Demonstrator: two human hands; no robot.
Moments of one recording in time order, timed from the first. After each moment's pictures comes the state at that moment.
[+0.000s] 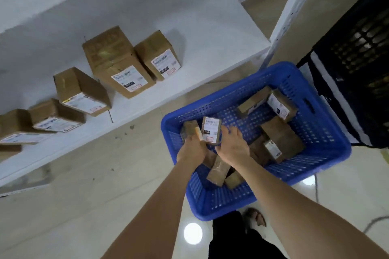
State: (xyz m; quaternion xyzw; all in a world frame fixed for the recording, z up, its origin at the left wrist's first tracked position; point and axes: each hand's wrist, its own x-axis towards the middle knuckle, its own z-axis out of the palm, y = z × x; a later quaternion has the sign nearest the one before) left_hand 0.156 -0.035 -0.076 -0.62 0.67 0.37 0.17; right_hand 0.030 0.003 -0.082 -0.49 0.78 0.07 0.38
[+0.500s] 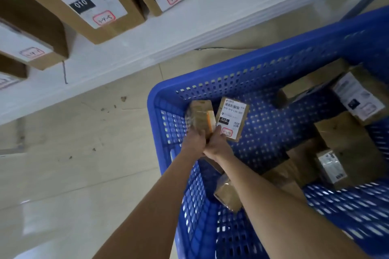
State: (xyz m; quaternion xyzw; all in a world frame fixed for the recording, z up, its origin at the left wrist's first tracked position) left_hand 0.183 -0.066 -0.334 -0.75 0.46 0.47 0.07; right_hand 0.111 -0.040 -0.367 -0.35 0.73 0.01 0.59
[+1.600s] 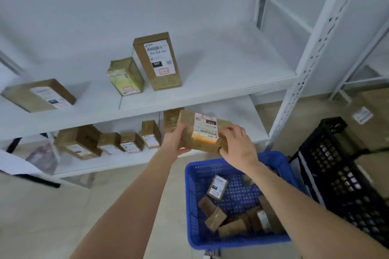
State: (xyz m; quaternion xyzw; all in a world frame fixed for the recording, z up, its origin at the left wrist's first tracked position) left_hand 0.169 -0.039 0.304 -0.68 0.22 0.59 -0.37; right_hand -0.024 -0.003 0.269 -0.74 0.64 -0.14 0.14
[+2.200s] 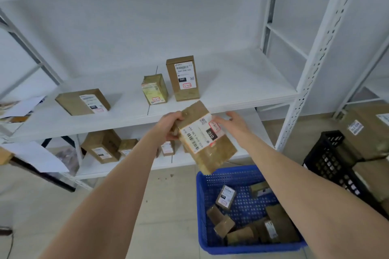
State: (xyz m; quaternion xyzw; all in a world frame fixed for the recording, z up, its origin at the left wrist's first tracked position) left_hand 0.239 0.008 0.435 -0.67 0.40 0.54 -0.33; right_hand 0.035 0.007 0.396 -0.45 0.64 -0.36 0.52
